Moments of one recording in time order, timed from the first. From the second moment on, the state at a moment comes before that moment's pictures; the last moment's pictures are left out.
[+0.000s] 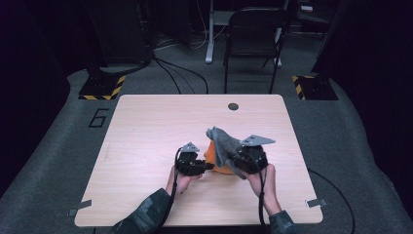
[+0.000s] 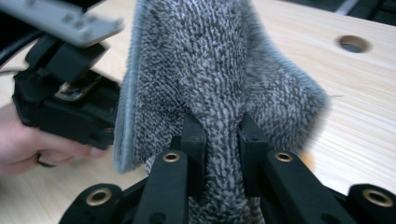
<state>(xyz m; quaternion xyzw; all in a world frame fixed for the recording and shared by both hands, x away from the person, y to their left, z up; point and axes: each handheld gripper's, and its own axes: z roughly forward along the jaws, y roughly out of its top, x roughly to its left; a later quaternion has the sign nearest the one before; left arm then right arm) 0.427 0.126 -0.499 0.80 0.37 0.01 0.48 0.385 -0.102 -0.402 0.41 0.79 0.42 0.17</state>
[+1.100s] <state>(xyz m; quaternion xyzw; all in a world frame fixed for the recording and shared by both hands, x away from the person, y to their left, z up) 0.428 0.123 -0.504 0.80 0.36 0.00 0.48 0.429 -0.157 -0.489 0.51 0.80 0.26 0.18</state>
